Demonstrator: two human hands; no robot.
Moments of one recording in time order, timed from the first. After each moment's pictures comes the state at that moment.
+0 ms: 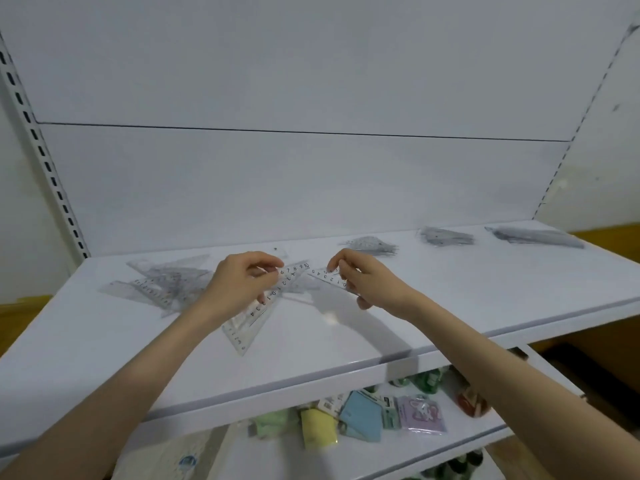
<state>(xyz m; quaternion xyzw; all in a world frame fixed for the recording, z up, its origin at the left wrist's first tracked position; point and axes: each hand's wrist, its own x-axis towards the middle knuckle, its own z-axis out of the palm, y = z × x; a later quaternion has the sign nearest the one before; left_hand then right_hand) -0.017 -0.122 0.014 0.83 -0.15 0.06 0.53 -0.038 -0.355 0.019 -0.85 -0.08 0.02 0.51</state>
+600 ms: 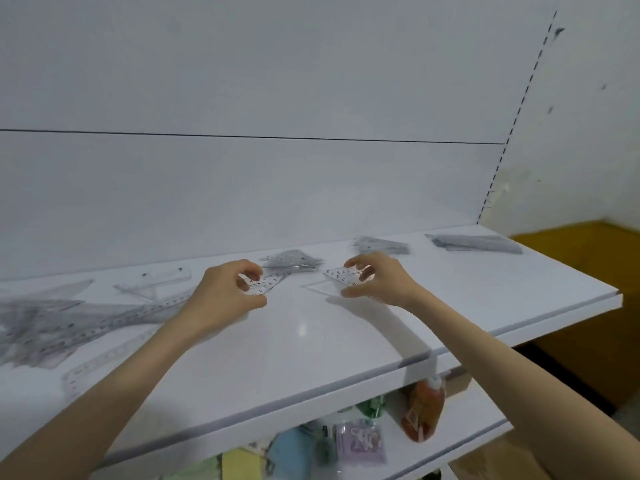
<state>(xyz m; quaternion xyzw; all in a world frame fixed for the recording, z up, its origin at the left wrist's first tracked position) 0.021 -0.268 0.000 0.89 -0.18 0.06 0.41 0.001 -0.549 0.002 -0.93 -0.01 -0.07 0.37</state>
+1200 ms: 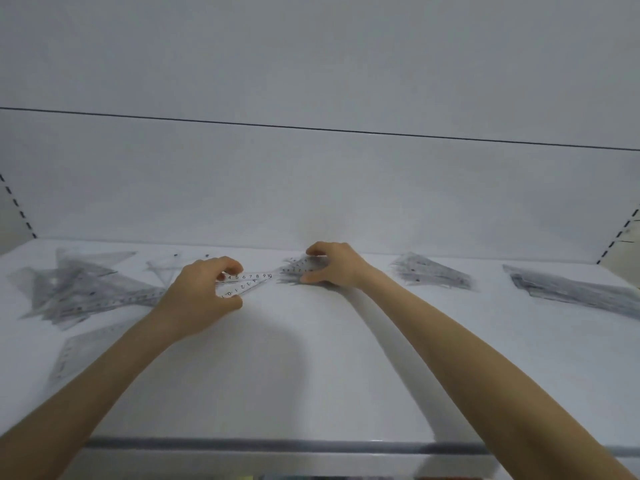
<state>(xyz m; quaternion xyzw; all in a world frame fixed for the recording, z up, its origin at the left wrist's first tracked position) 0.023 -0.278 0.004 0.95 -0.02 0.13 0.29 0.162 -0.506 -0.015 -0.93 -0.23 0.03 0.28</state>
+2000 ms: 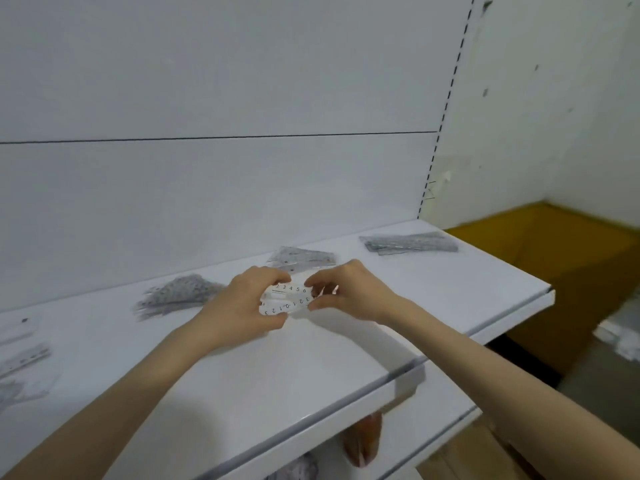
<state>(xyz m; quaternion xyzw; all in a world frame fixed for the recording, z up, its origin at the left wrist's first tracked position) 0.062 -0.454 0.000 0.88 -0.37 0.03 0.29 0.017 -0.670 0.006 -0.95 -0.15 -0.10 0.25</state>
